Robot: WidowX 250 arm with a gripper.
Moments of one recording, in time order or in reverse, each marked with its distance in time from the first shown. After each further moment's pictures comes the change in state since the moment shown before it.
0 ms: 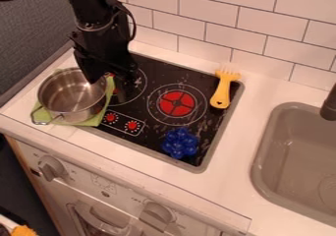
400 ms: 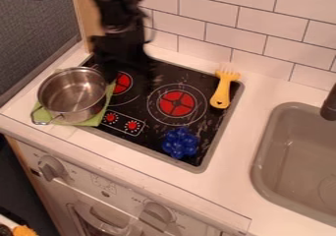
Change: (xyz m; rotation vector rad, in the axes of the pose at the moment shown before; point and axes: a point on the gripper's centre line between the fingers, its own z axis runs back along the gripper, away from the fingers) arm 0.033 -0.014 -0.022 -0.011 0.023 0.068
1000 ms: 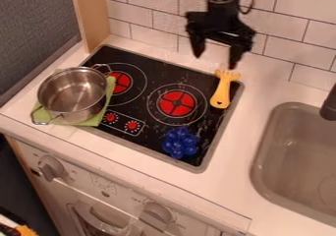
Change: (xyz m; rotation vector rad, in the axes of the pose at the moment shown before) arm 0.116 -0.076 -0.020 -0.061 -0.029 0.035
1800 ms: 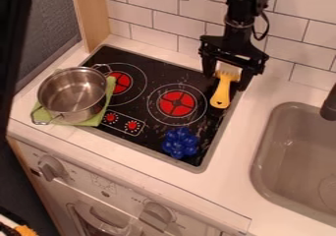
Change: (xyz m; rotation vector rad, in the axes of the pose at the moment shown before) arm -0.007 -0.013 -0.035 0.035 0.133 0.043
